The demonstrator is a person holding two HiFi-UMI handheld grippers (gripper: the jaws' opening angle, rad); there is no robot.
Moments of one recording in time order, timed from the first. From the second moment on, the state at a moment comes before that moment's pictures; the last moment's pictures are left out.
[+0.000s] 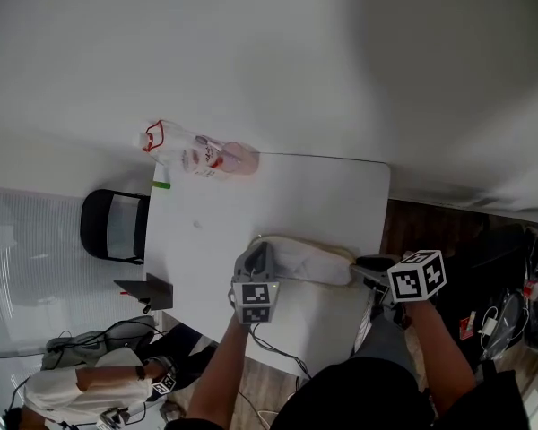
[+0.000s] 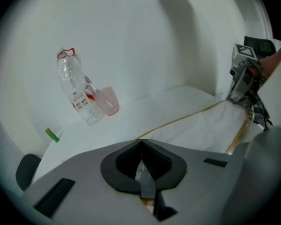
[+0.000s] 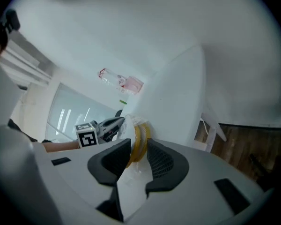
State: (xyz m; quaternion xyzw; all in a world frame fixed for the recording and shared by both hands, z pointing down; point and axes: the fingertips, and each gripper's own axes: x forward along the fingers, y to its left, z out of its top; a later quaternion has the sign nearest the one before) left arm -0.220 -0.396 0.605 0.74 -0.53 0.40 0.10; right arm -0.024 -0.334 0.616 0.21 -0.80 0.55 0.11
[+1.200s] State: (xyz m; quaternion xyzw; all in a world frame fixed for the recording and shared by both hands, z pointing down) left arm -0.283 -0.319 0.619 0.79 -0.23 0.30 0.49; right arm -0.025 -0.315 0.614 0.18 -0.85 0.45 0.20
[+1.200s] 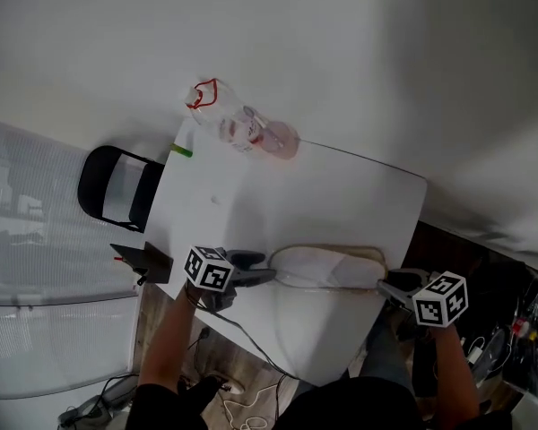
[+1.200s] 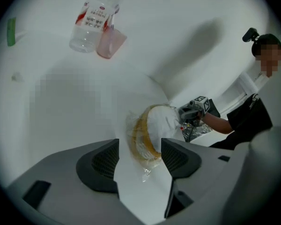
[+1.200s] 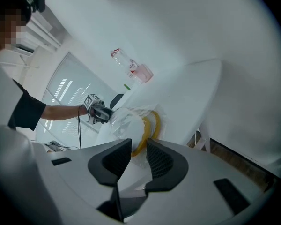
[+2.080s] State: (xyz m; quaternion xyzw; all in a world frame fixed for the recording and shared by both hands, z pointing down) left arm -0.211 -0.288 0.407 0.93 -0.16 0.16 0.27; right arm 0.009 -0.344 0.487 0.18 -0.97 0.18 0.05
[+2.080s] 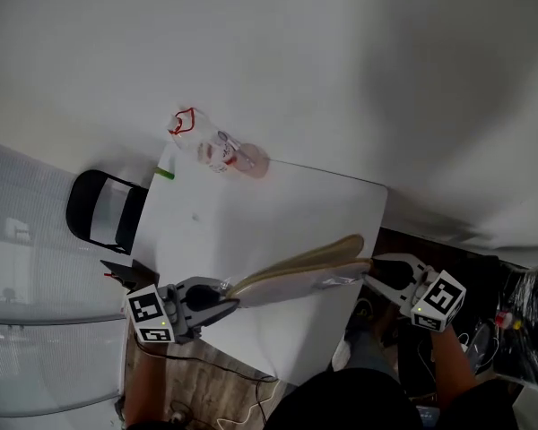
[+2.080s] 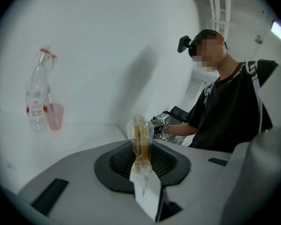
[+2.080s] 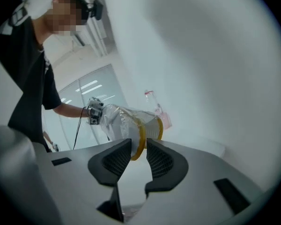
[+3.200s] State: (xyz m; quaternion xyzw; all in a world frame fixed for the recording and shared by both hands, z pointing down) left arm -0.176 -0.198 0.188 0.97 -0.13 0.15 0.13; right arm 0.039 -0.294 0.244 -0.05 -0.99 0.06 -0.14
